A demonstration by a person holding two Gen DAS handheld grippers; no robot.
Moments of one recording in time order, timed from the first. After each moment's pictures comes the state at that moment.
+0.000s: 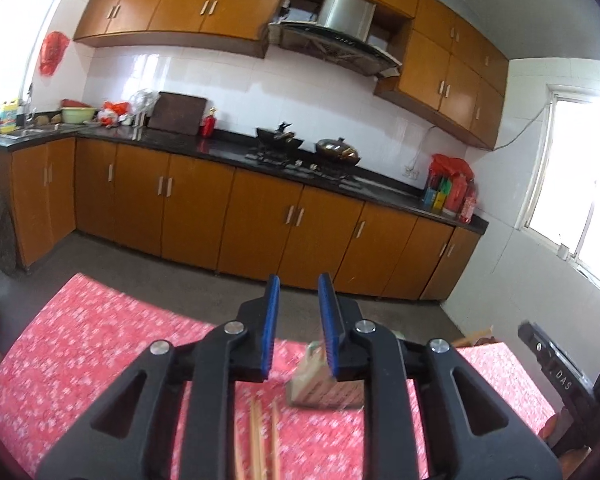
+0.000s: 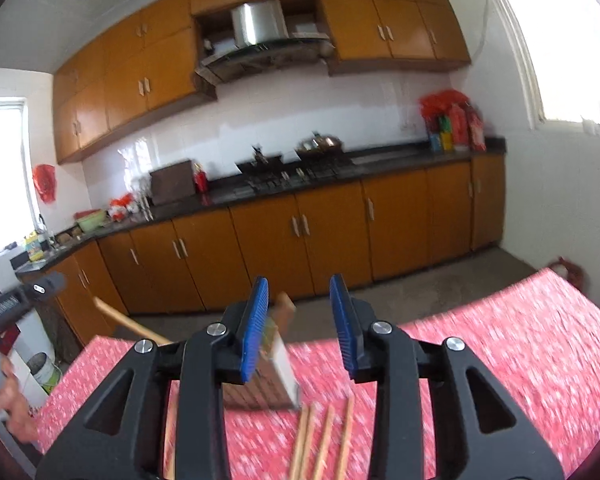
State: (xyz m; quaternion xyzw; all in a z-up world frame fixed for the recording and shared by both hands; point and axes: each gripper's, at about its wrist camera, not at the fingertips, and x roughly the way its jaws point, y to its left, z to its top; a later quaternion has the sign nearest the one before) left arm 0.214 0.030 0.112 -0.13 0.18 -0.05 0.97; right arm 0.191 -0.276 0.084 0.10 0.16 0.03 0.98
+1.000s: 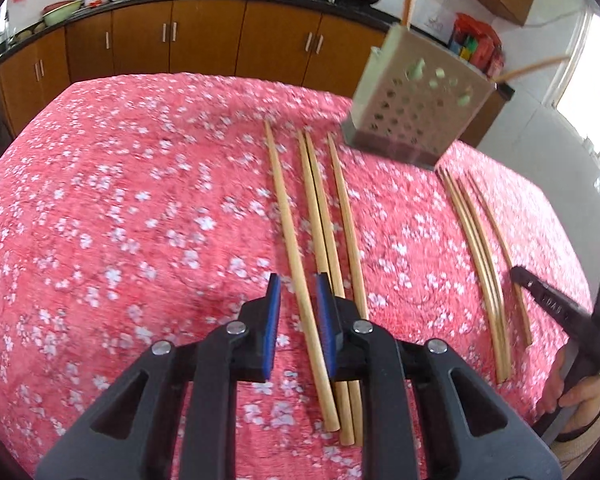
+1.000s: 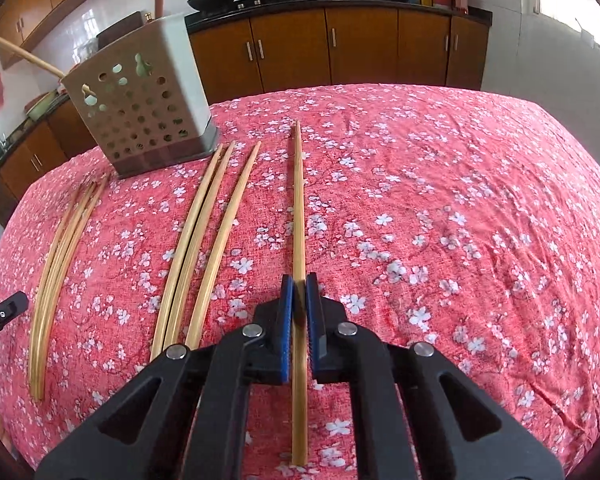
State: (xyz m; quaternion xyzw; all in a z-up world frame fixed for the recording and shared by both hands) left arm 0.172 0.018 -0.095 -0.08 0.45 -0.06 0.89; right arm 0.186 -0.274 -0.118 0.07 0.42 -0.01 0.90
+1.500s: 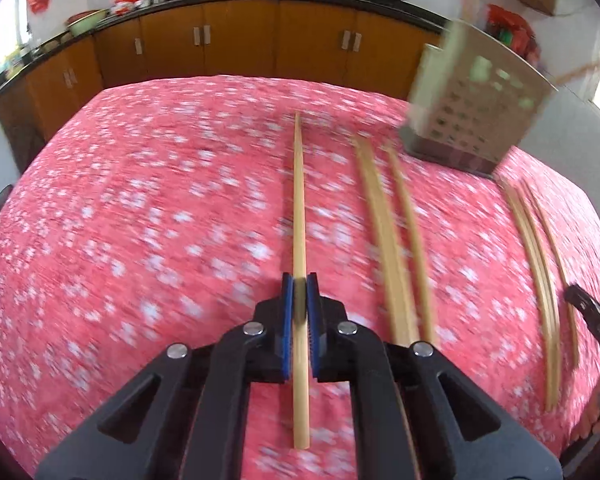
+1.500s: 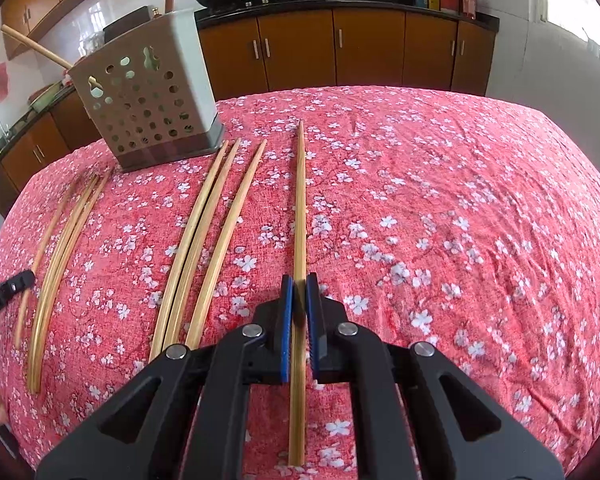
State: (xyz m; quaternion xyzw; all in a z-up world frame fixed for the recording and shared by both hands) left arm 0.205 0.044 -0.104 -0.06 0.45 0.02 0.89; right arm 0.184 -0.269 -0.119 0.06 0.42 0.00 0.91
